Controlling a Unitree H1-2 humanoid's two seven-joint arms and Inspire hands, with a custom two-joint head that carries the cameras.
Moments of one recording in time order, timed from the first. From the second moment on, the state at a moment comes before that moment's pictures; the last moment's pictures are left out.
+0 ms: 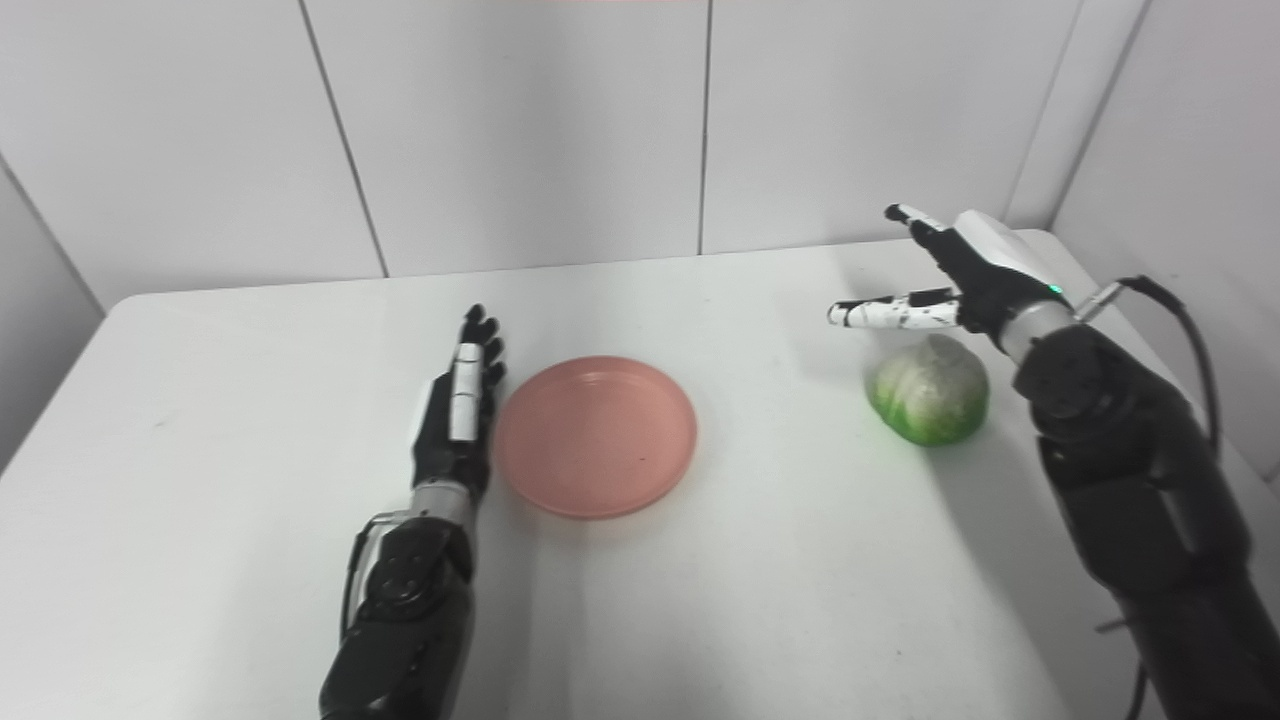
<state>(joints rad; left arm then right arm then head) -0.50 -0.12 0.03 0.60 -0.05 -0.22 0.05 -0.56 -0.59 0.04 0.00 -0.57 0.47 0.48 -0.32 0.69</state>
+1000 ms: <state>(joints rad) -0.47 -0.02 0.04 0.50 -0.14 -0.08 -0.10 -0.60 -0.51 0.03 0.14 -0.90 0.47 0.78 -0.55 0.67</state>
